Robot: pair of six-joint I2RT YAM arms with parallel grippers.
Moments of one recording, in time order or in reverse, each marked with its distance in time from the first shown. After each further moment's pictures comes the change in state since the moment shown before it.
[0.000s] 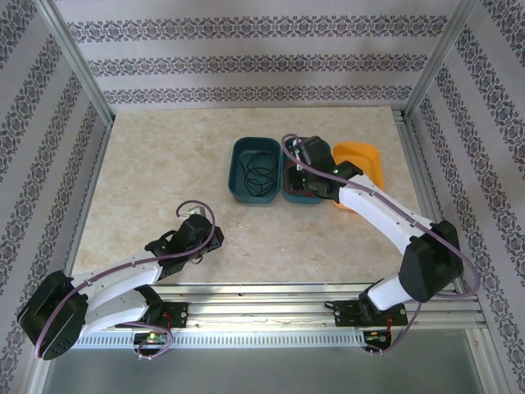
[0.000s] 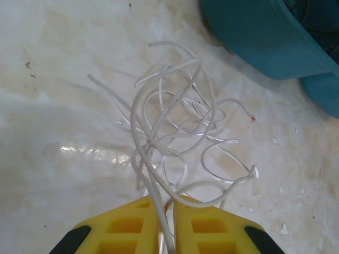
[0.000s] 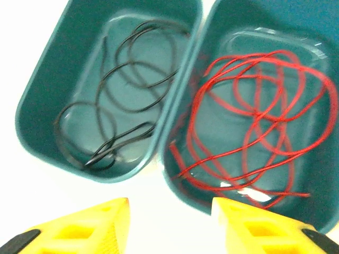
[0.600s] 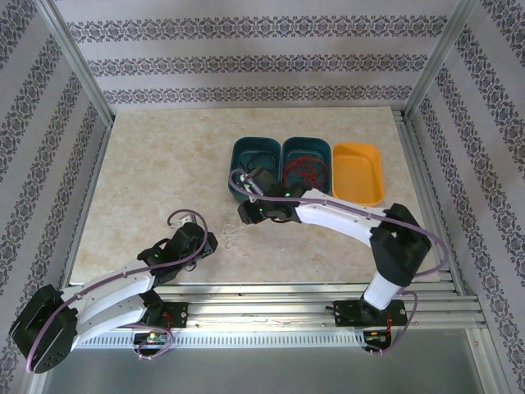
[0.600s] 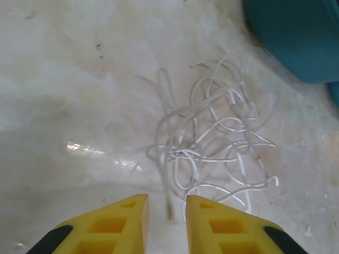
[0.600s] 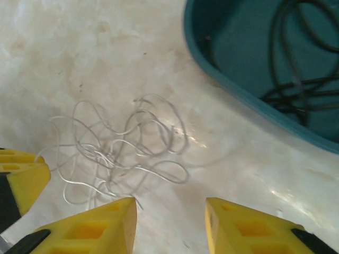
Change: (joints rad) left arm 0.000 -0.129 -0.088 -0.071 -0.058 -0.065; right arm 0.312 0.228 0.049 0.098 -0.092 0.056
